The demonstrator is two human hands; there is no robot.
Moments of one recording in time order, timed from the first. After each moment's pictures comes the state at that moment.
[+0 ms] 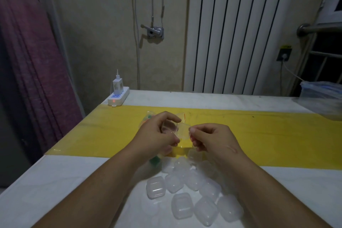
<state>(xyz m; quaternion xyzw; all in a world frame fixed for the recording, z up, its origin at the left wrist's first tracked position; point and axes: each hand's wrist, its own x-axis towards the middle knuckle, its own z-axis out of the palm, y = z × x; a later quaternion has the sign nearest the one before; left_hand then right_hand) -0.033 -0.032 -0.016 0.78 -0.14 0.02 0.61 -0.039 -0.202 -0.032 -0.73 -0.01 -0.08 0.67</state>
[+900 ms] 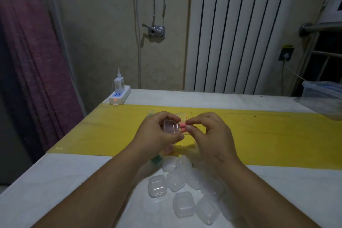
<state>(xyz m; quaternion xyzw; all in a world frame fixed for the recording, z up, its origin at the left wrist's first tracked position) -0.030 -0.031 -0.019 0.78 -0.12 0.06 0.62 -0.043 -0.191 -0.029 -0.85 -0.07 -0.28 0.43</state>
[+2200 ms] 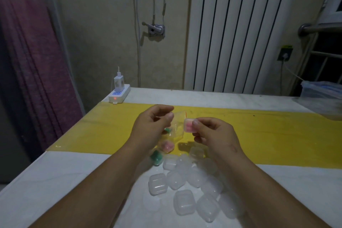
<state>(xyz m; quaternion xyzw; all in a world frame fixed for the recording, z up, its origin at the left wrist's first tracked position) -0.020 -0.028 -0.022 0.70 -0.10 0.10 0.70 -0.040 -0.195 -0.030 -0.71 0.02 -0.14 0.69</state>
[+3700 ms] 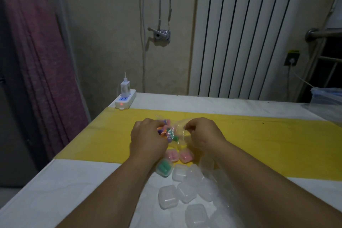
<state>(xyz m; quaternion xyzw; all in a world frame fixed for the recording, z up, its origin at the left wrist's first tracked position) 0.009 -0.007 -0.043 0.93 0.01 0.21 0.32 0.030 -0.168 -0.026 -0.96 -0.01 -0.08 0.27</state>
